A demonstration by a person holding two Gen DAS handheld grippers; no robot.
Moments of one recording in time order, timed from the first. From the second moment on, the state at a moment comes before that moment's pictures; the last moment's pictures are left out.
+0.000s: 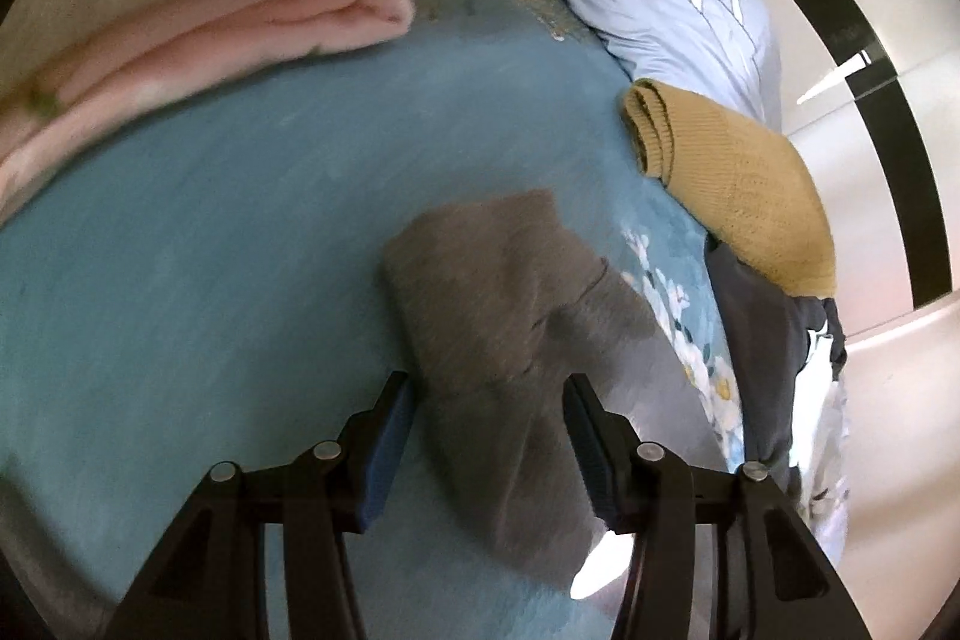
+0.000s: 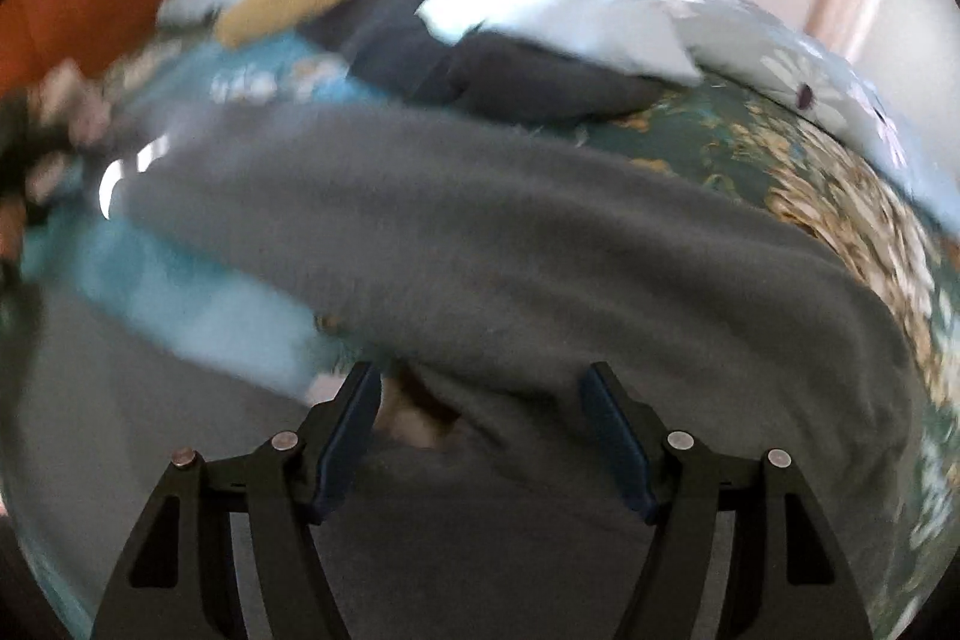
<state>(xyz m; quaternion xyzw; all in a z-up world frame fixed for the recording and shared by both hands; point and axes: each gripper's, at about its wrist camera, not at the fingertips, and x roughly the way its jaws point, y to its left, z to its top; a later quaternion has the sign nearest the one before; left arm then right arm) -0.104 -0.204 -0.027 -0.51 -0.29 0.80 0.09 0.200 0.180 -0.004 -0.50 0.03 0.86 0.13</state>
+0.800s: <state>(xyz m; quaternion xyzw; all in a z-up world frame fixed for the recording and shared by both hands) -0.113 -0.238 -0.015 -0.51 -0.30 0.80 0.12 0.254 0.186 0.016 -0.49 0.04 0.85 0.20</state>
